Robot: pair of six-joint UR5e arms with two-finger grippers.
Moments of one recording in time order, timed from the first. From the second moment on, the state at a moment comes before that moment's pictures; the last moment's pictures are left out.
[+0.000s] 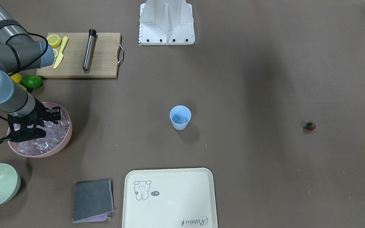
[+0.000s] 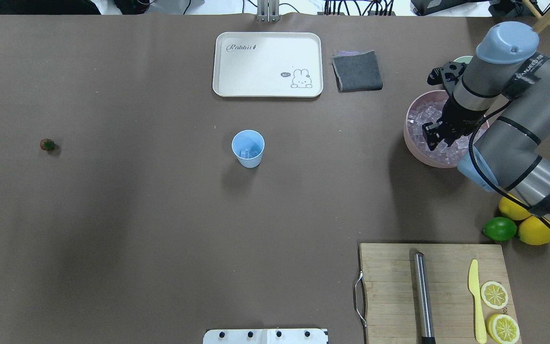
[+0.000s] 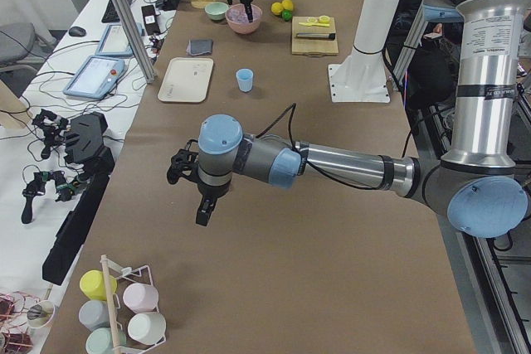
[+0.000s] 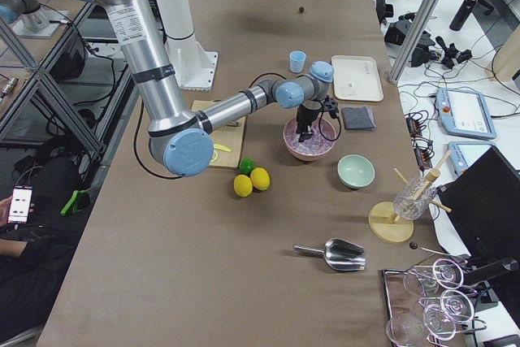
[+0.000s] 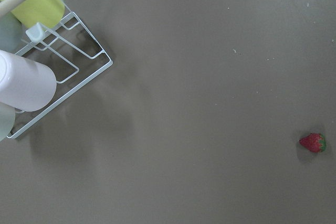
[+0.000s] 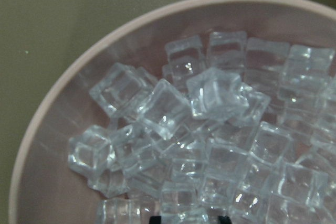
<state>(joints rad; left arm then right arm) -1.58 -1.57 -1.73 -1.73 -2.32 -0.02 0.92 -1.21 1.60 -1.58 2.19 0.52</state>
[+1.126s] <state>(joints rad) -1.58 -1.57 -1.72 -1.73 -2.32 -0.02 0.99 -0.95 1.60 -1.58 2.41 0.67</state>
